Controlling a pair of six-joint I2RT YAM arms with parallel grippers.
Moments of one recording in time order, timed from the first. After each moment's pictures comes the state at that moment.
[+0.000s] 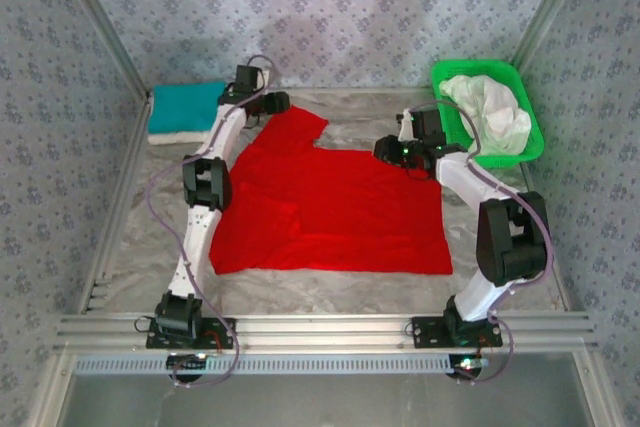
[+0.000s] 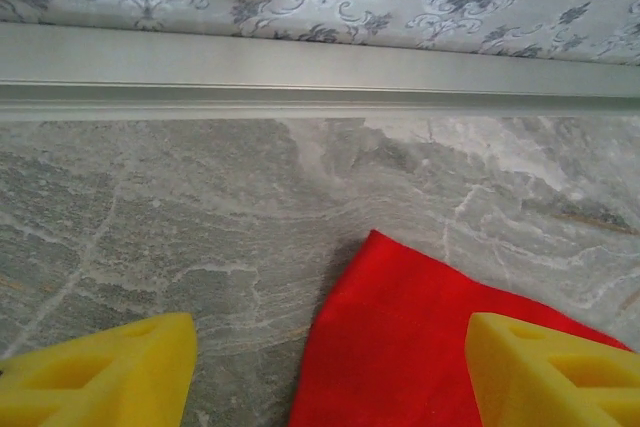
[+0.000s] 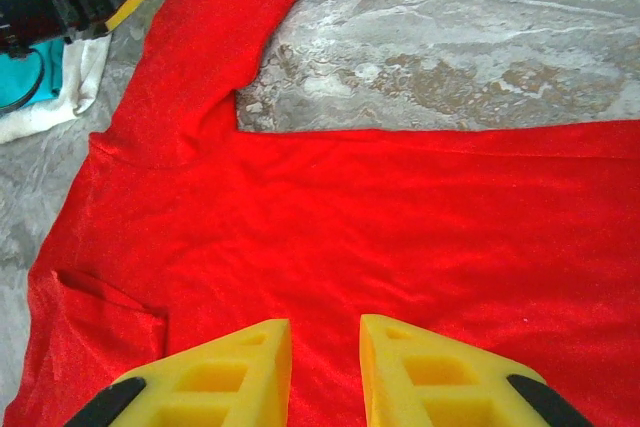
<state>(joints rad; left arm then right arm) -0.19 2.88 2.78 -0.65 0.28 -0.28 0.22 1.65 1.12 -0.24 -0.38 0.43</state>
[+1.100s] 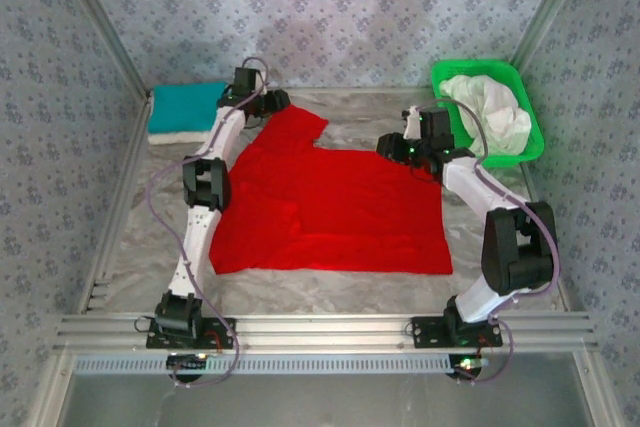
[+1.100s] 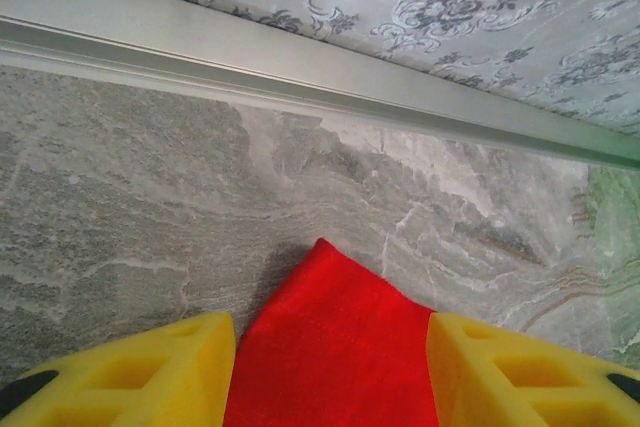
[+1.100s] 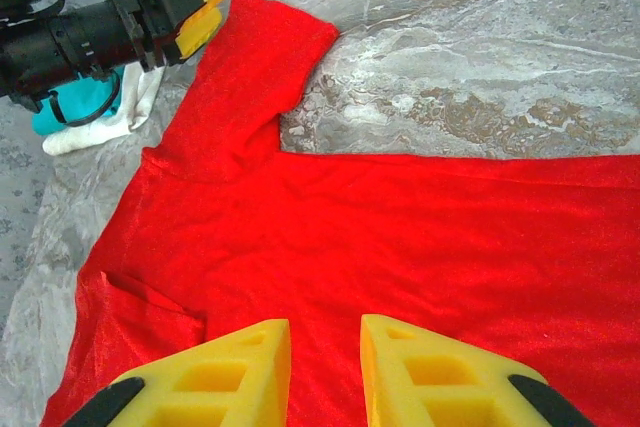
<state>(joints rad) -0.19 2.90 2.78 -0.60 0.41 -0.48 0.19 1.58 1.07 -0.17 -0.44 0.44</state>
